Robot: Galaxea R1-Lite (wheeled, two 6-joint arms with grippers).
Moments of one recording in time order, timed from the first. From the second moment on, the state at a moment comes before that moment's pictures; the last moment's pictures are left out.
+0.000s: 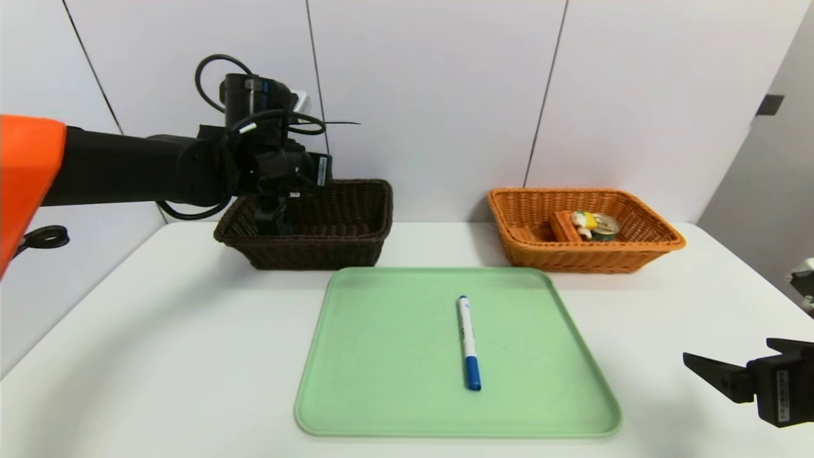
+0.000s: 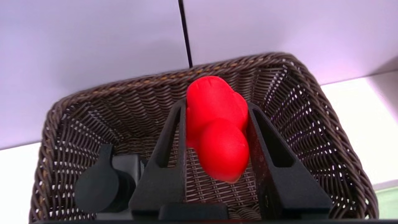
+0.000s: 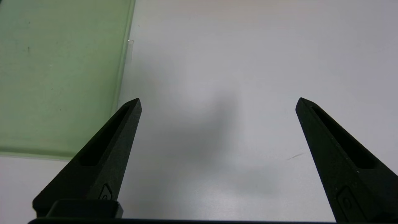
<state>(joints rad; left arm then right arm) -0.33 2.02 -1.64 -0.10 0.13 0.01 0.16 1.08 -0.49 -0.01 -0.15 -0.02</state>
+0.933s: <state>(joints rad) -0.36 2.15 -1.67 -0.05 0.14 -0.01 0.16 1.11 -0.47 -0.05 -0.14 -0.02</state>
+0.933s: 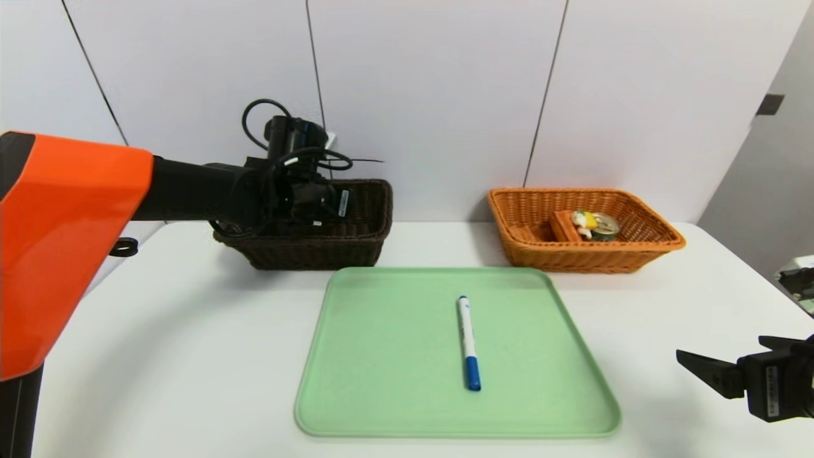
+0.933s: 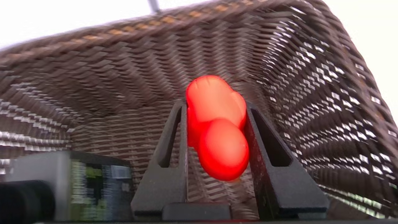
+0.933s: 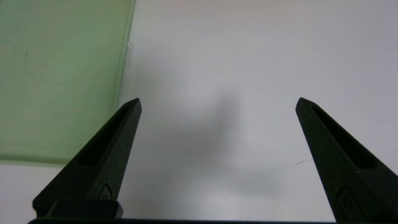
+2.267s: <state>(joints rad) -0.61 1.81 -1.41 -0.25 0.21 -0.26 0.16 1.10 -0.46 -0.05 -0.14 -0.01</state>
